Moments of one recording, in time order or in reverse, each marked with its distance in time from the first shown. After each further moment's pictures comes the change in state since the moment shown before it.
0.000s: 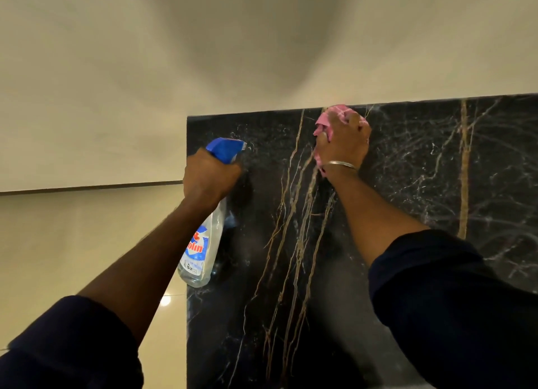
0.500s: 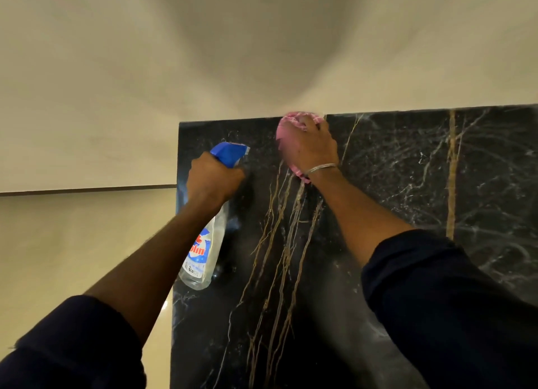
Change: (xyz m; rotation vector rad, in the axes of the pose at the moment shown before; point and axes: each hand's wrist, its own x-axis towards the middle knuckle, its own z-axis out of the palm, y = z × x) left_hand -0.003 0.020 0.021 0.031 -0.025 -0.022; right_hand 0.004 -0.015 -0.012 0.010 -0.065 -0.515
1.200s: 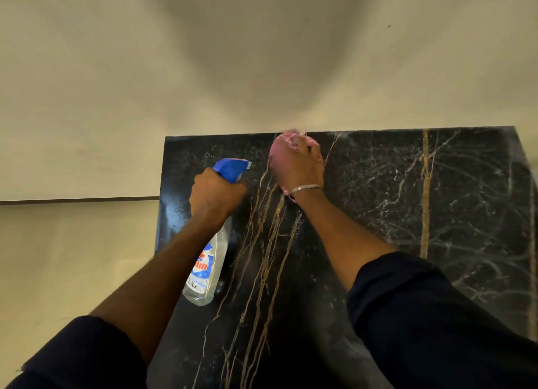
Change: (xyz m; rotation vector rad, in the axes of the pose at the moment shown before) left_hand -0.016 0.027 0.031 -0.046 0.026 -0.024; right_hand -0.011 0.019 0.006 0.017 -0.033 0.130
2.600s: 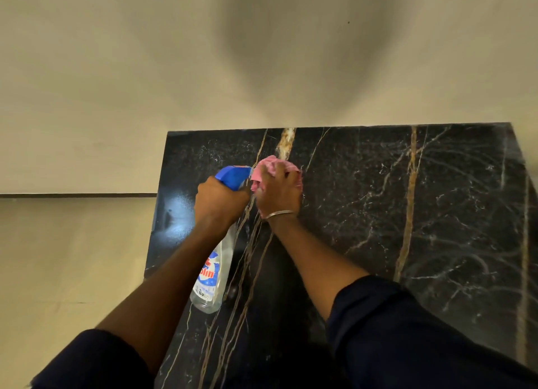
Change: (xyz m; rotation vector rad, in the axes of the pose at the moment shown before) left_hand -0.081 0.041 0.019 -0.005 0.087 -0.018; right_hand -0.083 -0.022 0.012 0.016 -0.015 0.013
